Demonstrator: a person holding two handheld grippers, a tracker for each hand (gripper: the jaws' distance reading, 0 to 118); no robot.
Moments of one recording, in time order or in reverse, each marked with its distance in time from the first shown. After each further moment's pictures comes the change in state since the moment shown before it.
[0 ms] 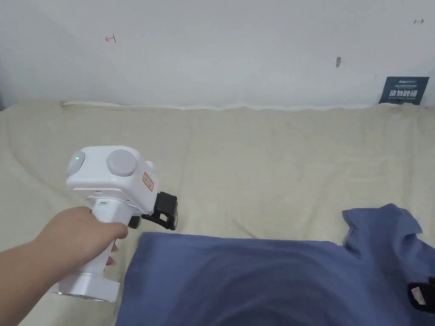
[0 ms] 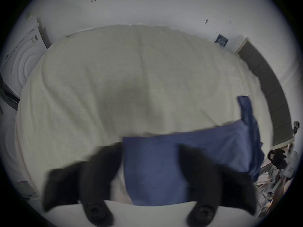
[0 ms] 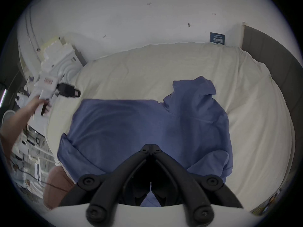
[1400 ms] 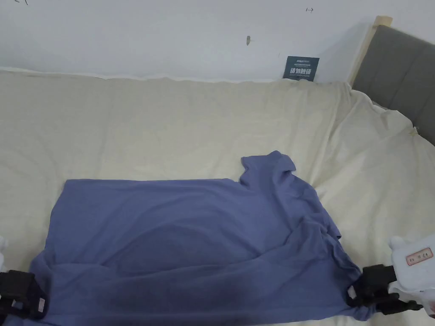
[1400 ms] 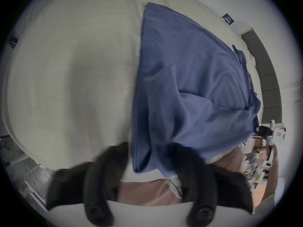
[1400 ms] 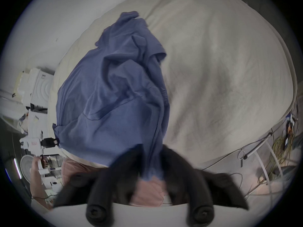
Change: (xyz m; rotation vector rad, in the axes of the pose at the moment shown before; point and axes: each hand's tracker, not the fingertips) left arm -0.038 -0.267 0.054 -0.242 -0.127 0.121; right arm 0.103 -0.145 0.065 -0.337 -0.066 -0.504
